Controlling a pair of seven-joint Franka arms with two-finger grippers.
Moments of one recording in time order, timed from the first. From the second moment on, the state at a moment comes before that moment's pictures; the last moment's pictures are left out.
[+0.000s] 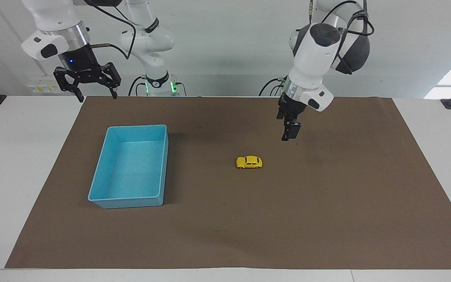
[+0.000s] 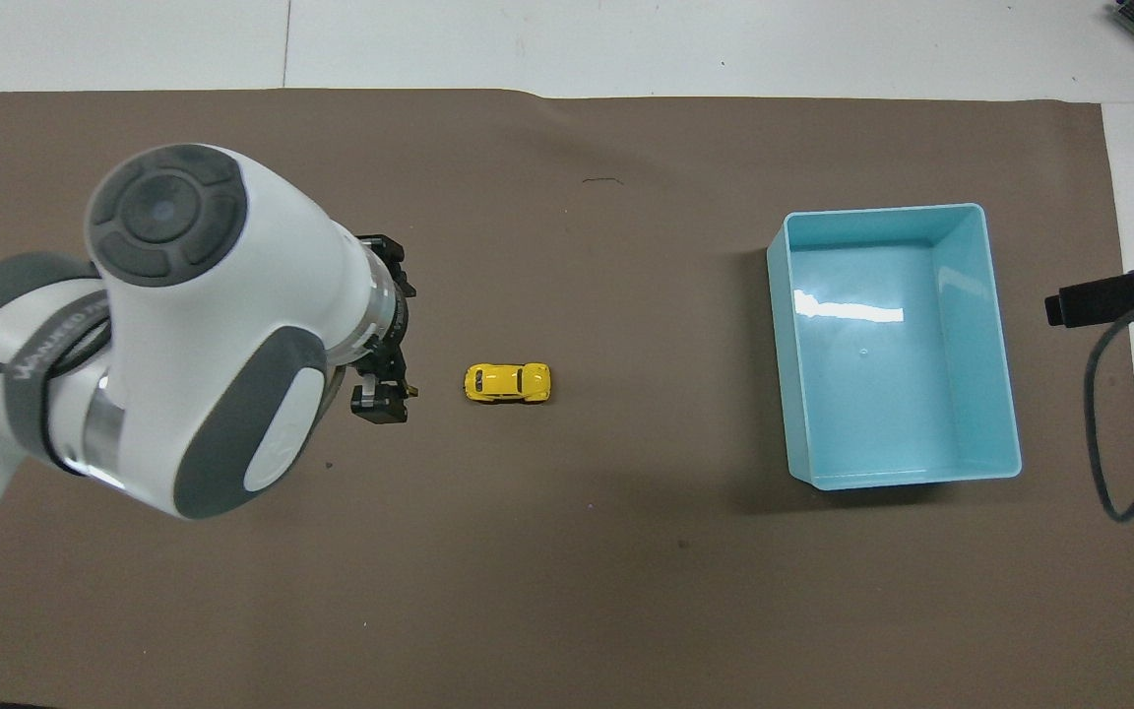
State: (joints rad) left arm -0.41 0.15 -0.11 -1.67 -0.05 1.86 -2.04; right arm 0.11 -0.02 -0.12 -1.51 0.01 1.57 -0.13
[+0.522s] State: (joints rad) left arm -0.49 0.33 -0.11 -1.67 -0.01 1.99 -2.16; right arm 0.11 -0.02 -0.12 -1.51 0.01 1.57 -0.13
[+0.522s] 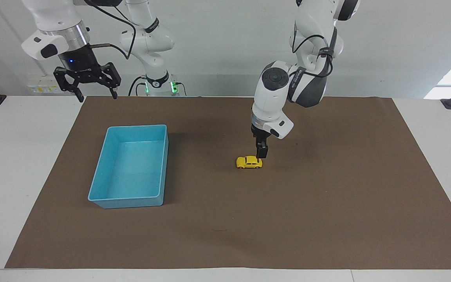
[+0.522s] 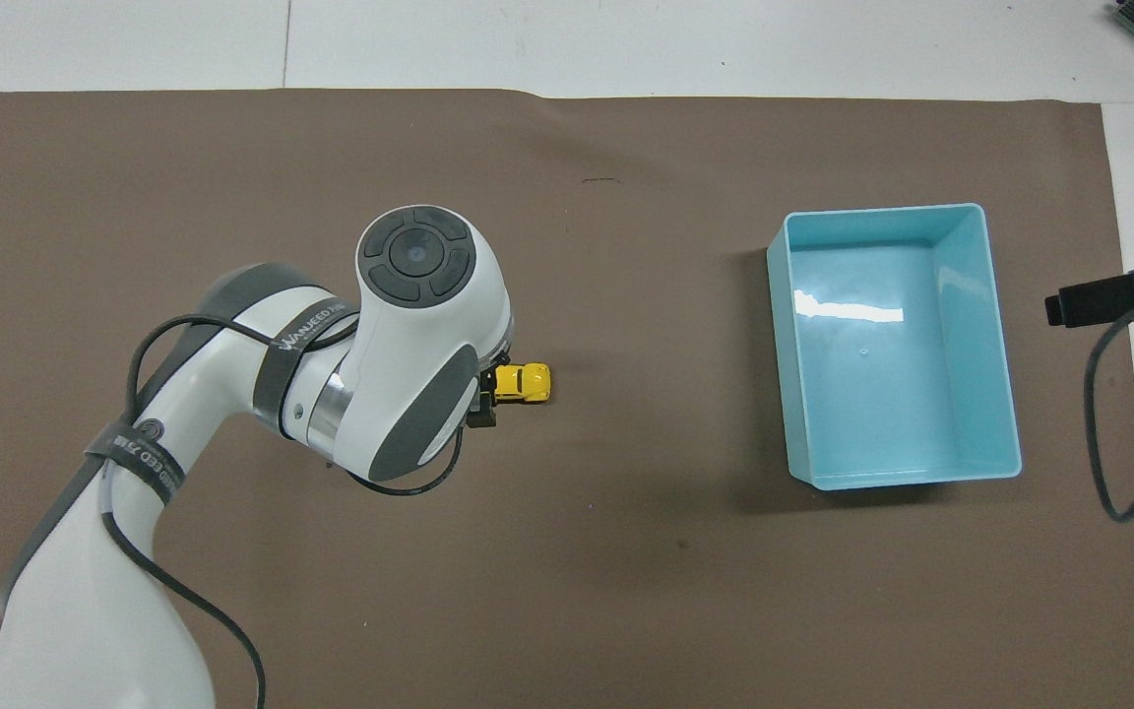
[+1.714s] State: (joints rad) left arm -0.53 0.46 -0.10 -1.72 0.06 2.16 -2.20; right arm 0.11 -0.02 -0.12 -1.51 0.01 1.57 -0.13
